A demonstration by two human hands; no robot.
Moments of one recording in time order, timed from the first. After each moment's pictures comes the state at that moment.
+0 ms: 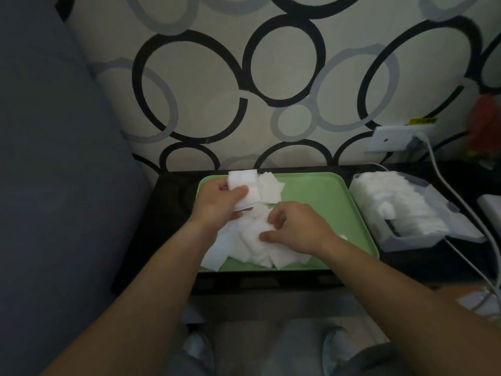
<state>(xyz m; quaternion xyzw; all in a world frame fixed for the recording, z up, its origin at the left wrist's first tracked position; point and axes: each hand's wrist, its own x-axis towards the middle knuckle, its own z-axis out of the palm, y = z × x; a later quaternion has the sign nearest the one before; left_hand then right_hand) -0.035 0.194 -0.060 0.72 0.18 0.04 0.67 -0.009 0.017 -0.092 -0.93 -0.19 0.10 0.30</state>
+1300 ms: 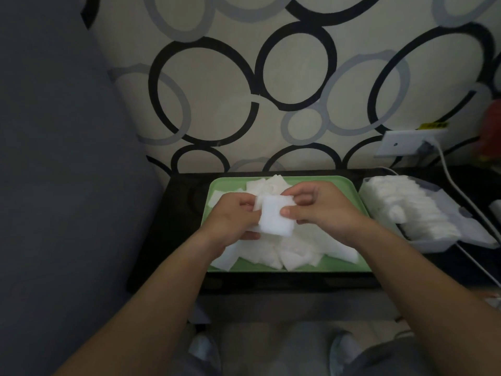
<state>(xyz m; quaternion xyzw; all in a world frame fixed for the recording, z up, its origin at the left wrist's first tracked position) -0.056 0.195 -0.063 0.76 0.11 -0.06 0.64 -0.003 0.001 -0.056 -0.75 -0.15 0.17 0.62</state>
